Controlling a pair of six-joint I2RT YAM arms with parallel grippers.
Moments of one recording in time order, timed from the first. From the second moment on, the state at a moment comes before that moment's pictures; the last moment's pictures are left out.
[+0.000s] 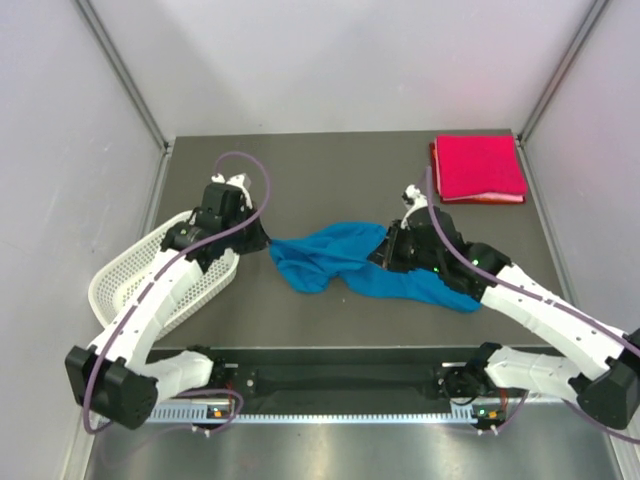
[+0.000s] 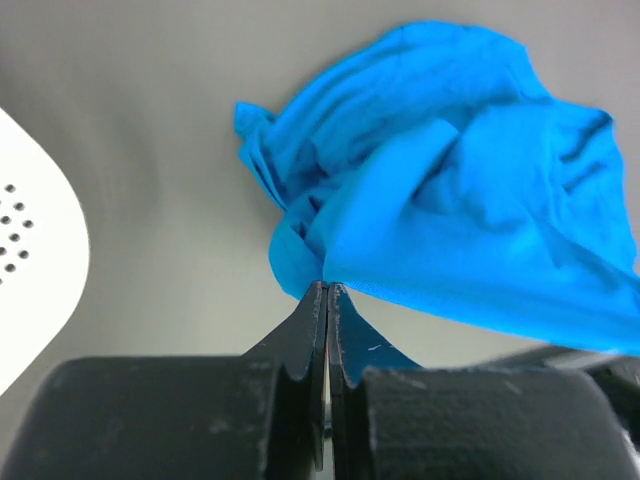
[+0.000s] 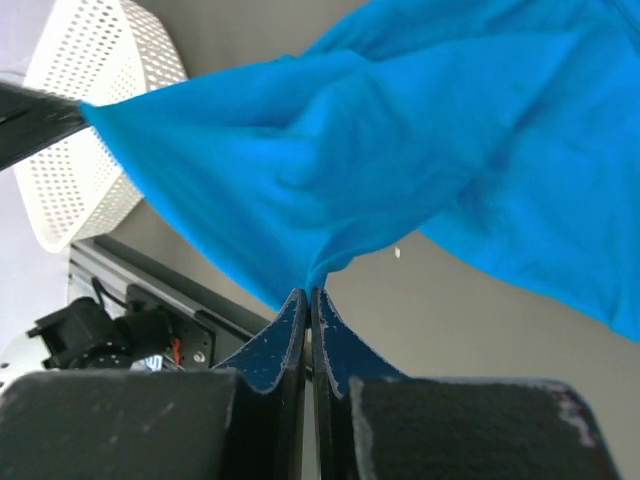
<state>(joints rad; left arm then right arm) -0.36 1.17 1.10 -0.74 0.07 -0.54 0.77 1.07 0.96 -0.48 0.01 0.77</state>
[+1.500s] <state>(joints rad) -0.36 0.84 0.87 -0.89 0.44 -0.47 0.69 1.05 1.12 -0.82 0.23 0.82</state>
